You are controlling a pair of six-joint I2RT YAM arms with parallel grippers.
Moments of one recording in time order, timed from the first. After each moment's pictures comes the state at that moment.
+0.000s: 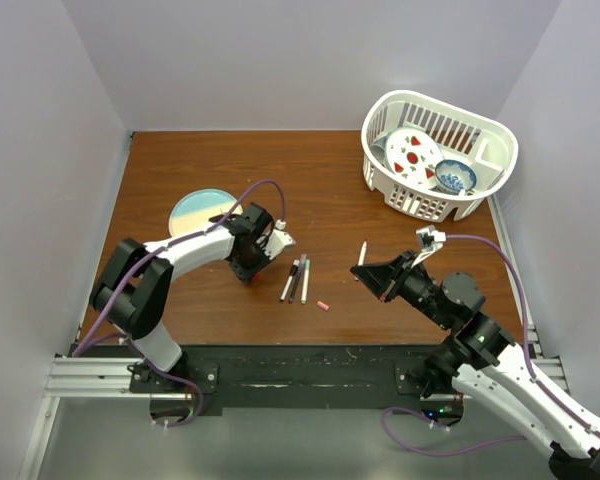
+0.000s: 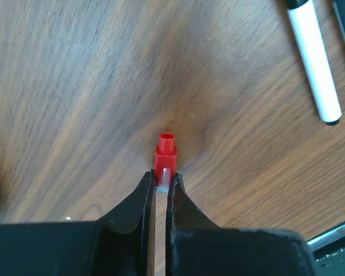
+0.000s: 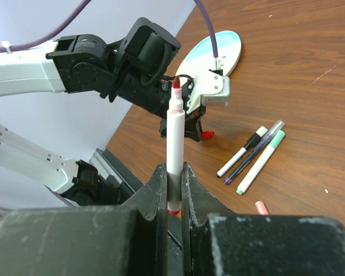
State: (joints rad) left arm -0.56 1.66 1.00 -0.68 0.06 0.35; right arm 0.73 0.41 0.45 -0.08 -0.06 0.71
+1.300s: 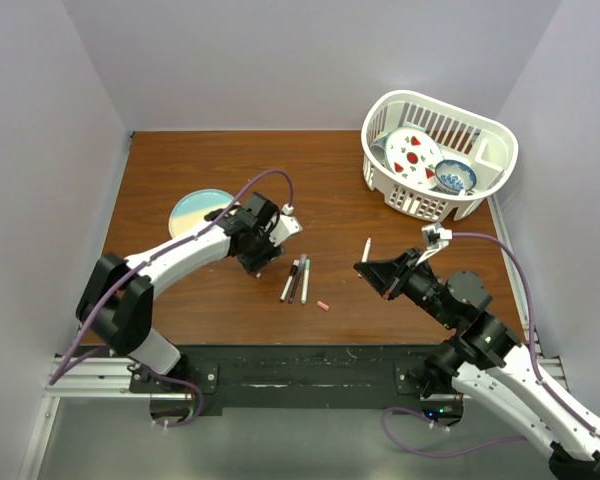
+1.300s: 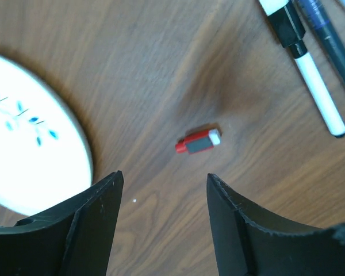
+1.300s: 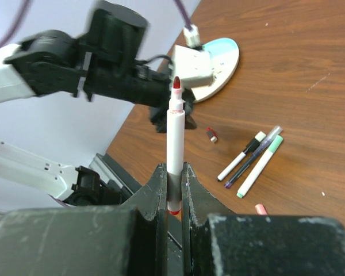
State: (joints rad) left arm -0.62 1.54 1.09 -0.69 -0.11 0.40; right arm 0.73 0.41 0.50 -0.12 -0.04 0.71
